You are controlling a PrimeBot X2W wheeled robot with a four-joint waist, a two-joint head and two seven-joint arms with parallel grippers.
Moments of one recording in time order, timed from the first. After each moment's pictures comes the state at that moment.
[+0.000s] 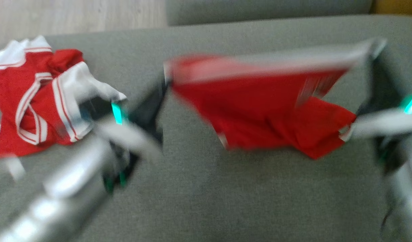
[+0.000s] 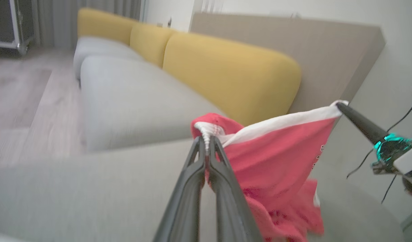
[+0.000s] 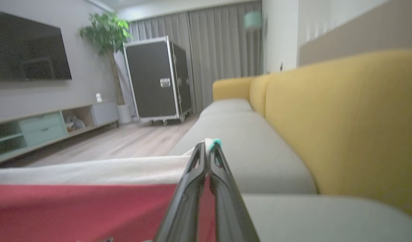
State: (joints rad) left arm -0.63 0.43 -0.92 0.25 -0.95 -0.05 -0.19; right arm -0.36 -0.25 0.10 0.30 0.33 0.13 -0.26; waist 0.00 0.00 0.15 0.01
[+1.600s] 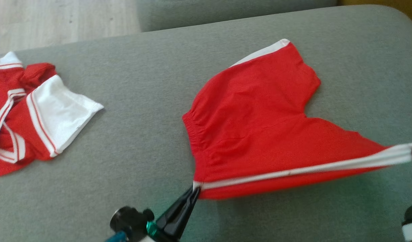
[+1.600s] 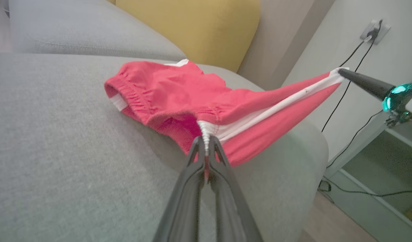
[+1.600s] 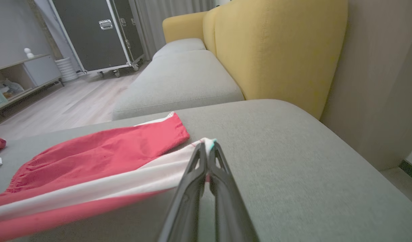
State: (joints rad) left arm -0.10 0.36 -0.83 0.10 -0.59 -0.06 -0.24; right arm 0.29 -0.31 -0.16 -0.18 0.47 0.13 -0.05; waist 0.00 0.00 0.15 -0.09
